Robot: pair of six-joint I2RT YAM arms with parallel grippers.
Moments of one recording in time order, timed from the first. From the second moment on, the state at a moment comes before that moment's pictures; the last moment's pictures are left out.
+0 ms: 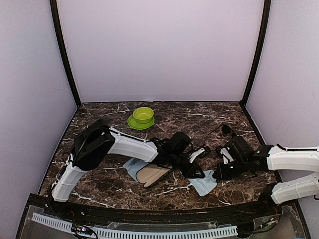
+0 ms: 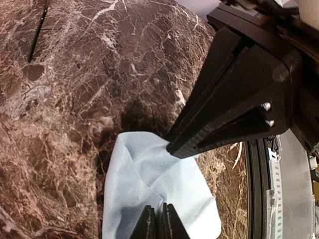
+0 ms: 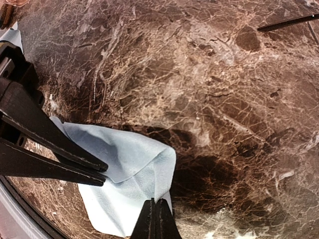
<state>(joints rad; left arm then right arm) -1.07 2.37 1.64 0.02 0.63 -0.19 0.71 1.10 0.45 -0.42 -0.14 0.59</state>
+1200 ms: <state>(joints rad) -1.07 2.37 1.64 0.03 0.65 -0.22 0.71 1.10 0.45 -0.42 -0.14 0.59</state>
